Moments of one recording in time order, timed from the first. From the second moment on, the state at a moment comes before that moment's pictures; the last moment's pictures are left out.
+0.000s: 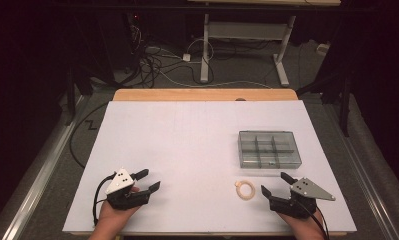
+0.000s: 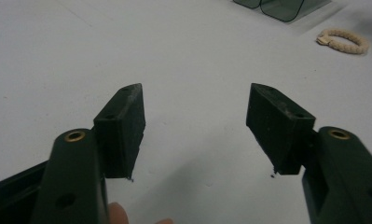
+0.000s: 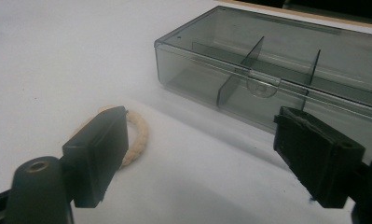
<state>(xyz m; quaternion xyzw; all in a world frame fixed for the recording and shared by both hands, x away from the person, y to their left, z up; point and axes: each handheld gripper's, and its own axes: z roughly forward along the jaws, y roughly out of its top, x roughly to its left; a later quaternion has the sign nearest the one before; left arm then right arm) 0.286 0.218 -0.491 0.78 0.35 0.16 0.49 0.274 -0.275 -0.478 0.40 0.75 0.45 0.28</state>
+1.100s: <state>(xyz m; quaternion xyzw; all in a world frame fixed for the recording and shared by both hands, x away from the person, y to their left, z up) 0.292 0.219 -0.491 0.77 0.39 0.15 0.48 0.277 -0.272 -0.478 0.42 0.75 0.43 0.27</state>
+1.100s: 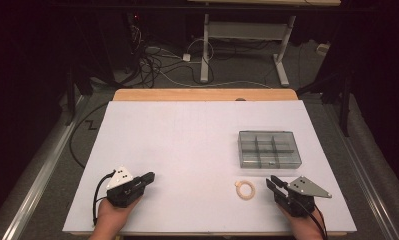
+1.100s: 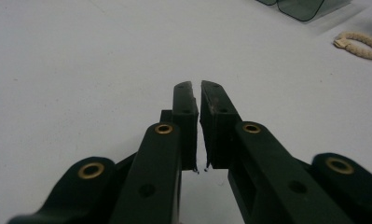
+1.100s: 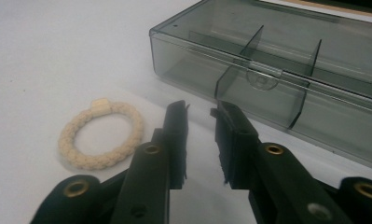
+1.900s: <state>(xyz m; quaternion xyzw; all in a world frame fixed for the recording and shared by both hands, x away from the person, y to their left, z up) 0.293 0.217 -0.491 0.78 0.38 0.14 0.47 0.273 -0.304 -0.468 0.44 0.73 0.44 0.28</state>
